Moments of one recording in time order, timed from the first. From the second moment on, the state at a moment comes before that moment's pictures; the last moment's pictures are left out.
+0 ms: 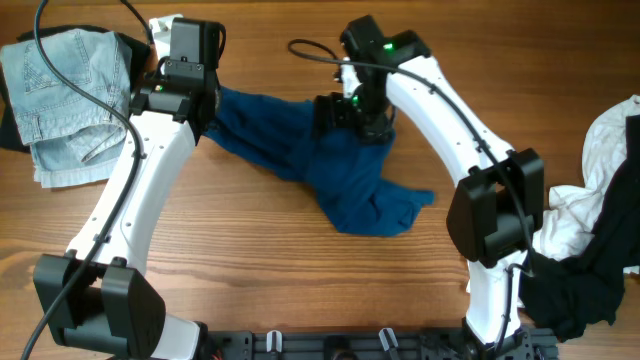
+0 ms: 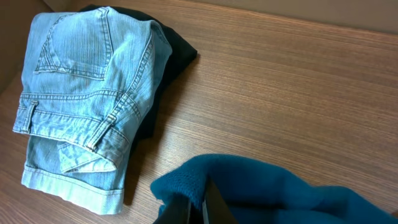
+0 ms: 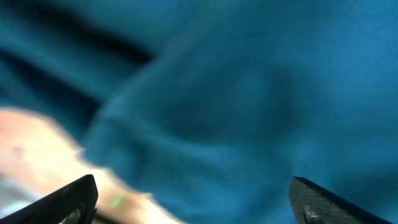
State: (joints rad) left arm -0.19 1.65 1.43 -0.67 -0.55 -0.33; right arm 0.43 2.14 1.92 -1.27 -0.35 0.39
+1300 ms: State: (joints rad) left arm -0.19 1.65 1.43 -0.67 -0.53 -0.33; right arm 0.63 2.14 1.93 -1.11 -0.06 0.29
